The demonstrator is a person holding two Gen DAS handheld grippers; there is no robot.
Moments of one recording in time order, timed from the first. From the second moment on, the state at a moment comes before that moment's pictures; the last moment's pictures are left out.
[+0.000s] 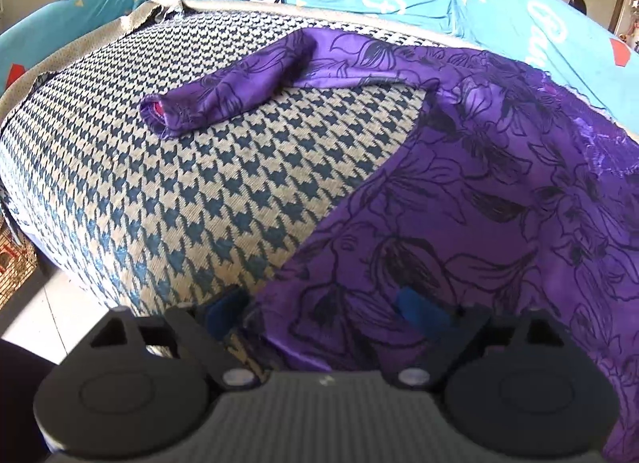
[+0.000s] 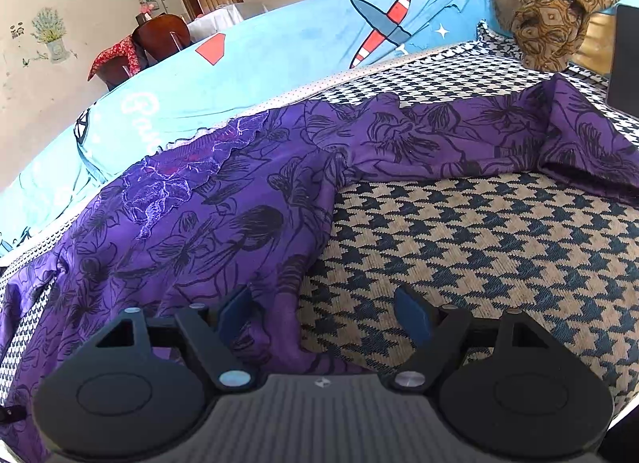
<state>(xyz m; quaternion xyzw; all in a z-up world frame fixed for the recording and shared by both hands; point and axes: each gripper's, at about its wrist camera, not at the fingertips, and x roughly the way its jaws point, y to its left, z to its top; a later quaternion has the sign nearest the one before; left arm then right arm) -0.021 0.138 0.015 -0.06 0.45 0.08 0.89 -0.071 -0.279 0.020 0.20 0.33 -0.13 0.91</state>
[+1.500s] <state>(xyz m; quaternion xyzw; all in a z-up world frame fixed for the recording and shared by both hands) -0.036 0.077 0.057 -0.01 0.38 0.13 0.92 -0.099 -0.286 0.033 0.24 0.29 -0.06 0.92</state>
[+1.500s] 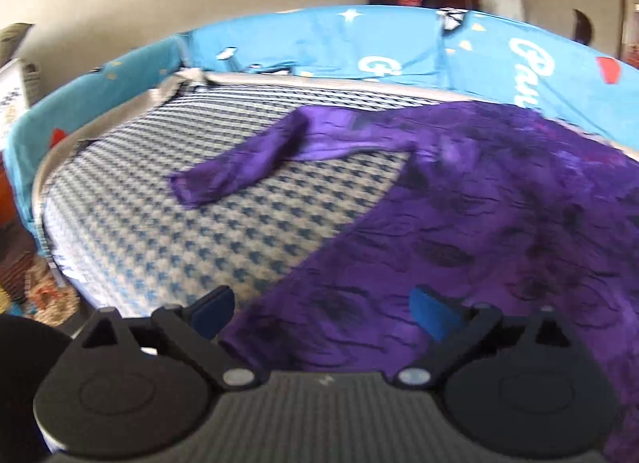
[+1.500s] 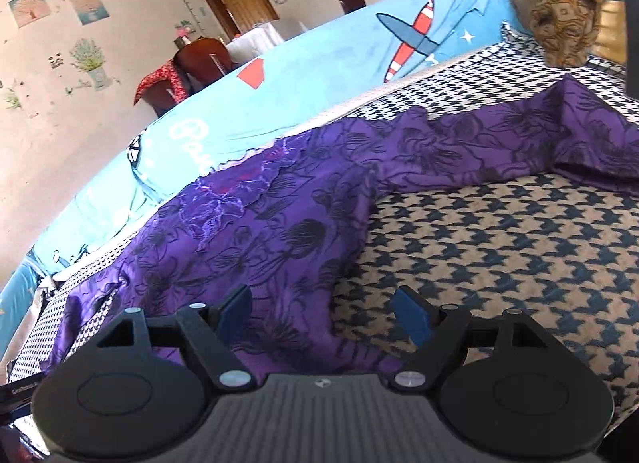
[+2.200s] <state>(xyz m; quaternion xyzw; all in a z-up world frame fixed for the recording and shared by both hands) -0.008 -0.002 0.022 0.03 0.42 0.00 0.91 -0.084 -0.274 0.017 0.22 0.31 -0.07 0.92</state>
